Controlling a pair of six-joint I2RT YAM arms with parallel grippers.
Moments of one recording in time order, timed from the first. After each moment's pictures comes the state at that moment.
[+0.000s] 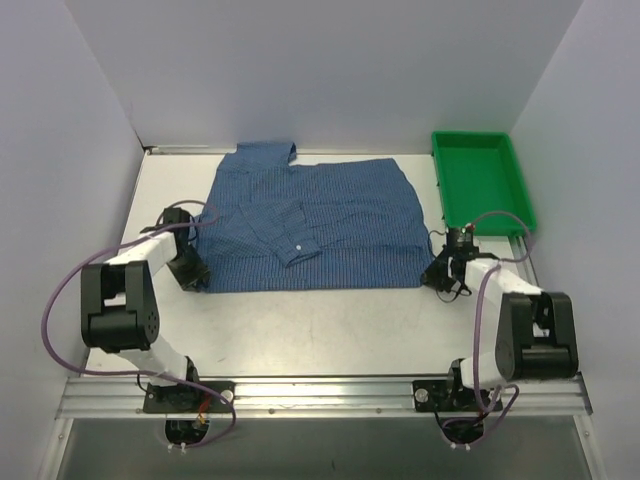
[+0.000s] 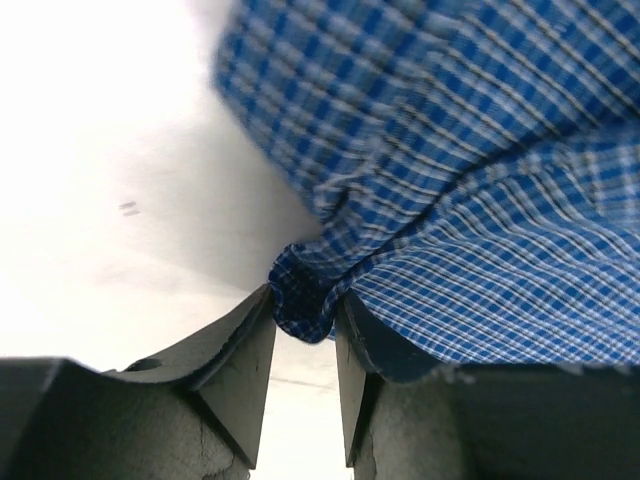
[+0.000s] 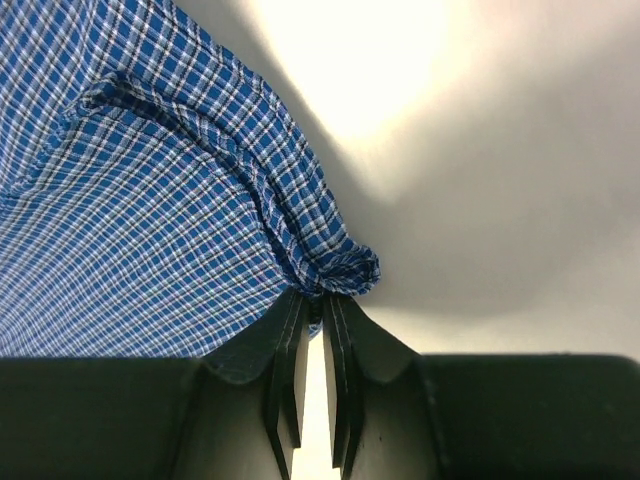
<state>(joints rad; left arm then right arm) 0.04 1.66 0.96 -0.67 -0.09 -0.56 0.00 1.47 0.66 -0.28 -0.01 0.71</state>
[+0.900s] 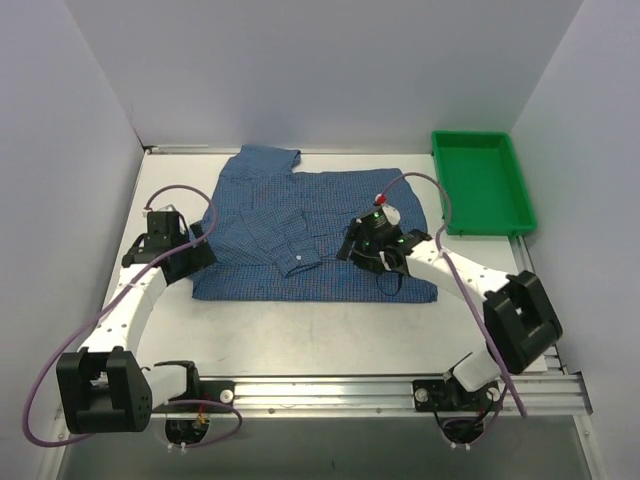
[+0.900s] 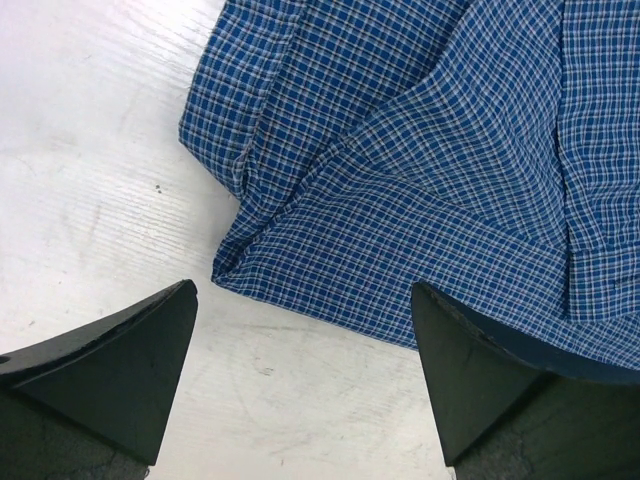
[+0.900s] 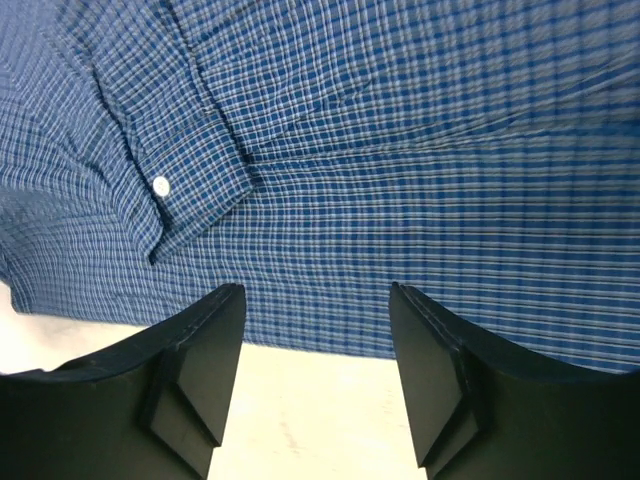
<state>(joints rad) 0.01 1.18 0.84 -0.62 -0.09 -0.45 0.60 1.48 0.96 -0.37 0.09 0.83</state>
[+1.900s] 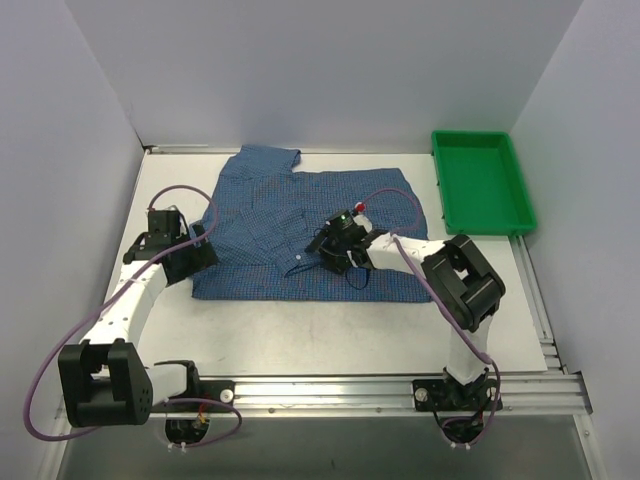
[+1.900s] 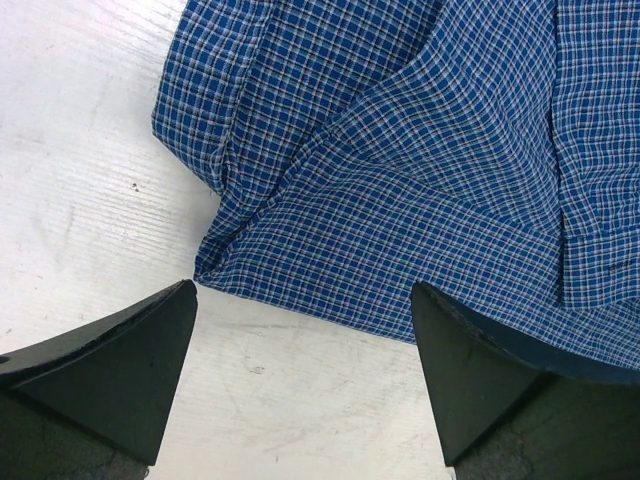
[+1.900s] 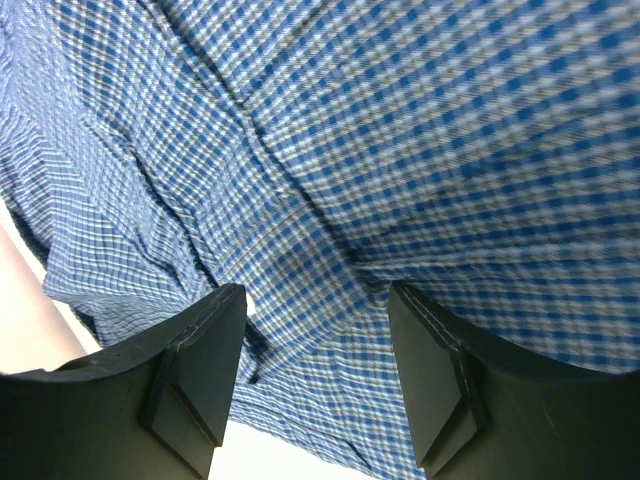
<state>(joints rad) 0.02 1.21 0.84 -0.61 -0.04 -0.44 0.68 1.89 1.09 -0.08 0.04 1.23</state>
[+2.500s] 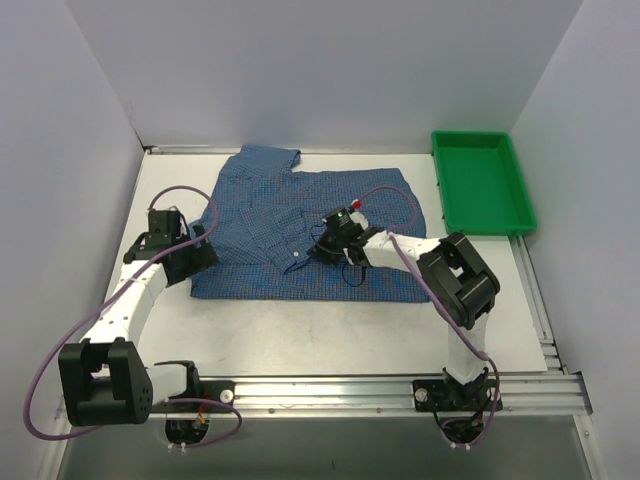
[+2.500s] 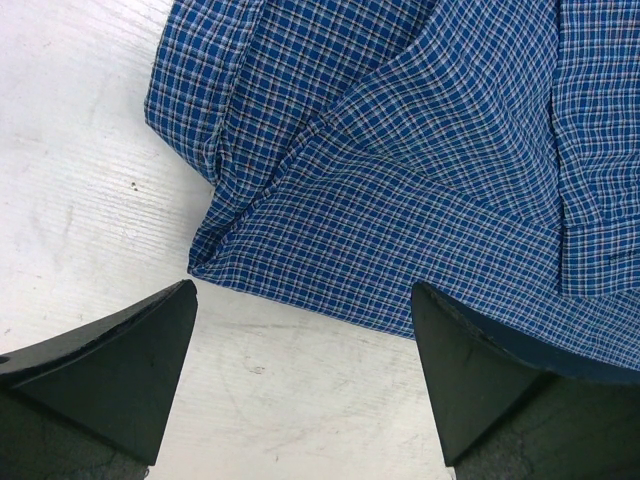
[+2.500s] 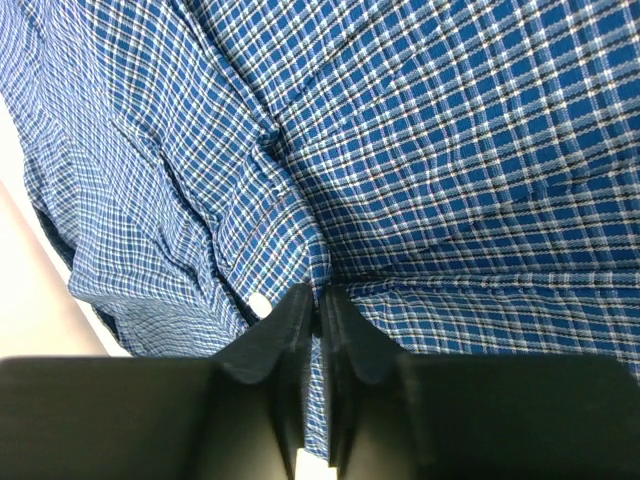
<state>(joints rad) 0.02 1.22 0.84 -0.61 -0.04 -0.44 0.68 1.93 1.14 -0.05 0.03 1.25</state>
